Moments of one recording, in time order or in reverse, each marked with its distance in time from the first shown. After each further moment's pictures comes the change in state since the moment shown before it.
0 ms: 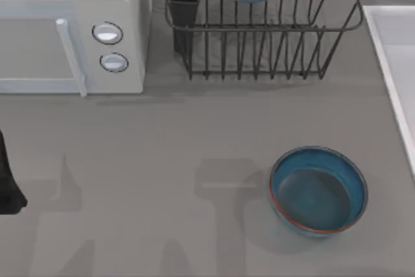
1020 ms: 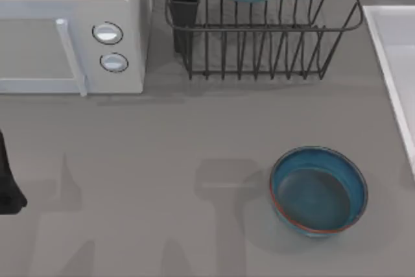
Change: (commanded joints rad) left arm 0.000 0.000 0.000 0.000 0.000 0.000; right arm -0.002 -0.138 0.032 -0.143 -0.008 0.000
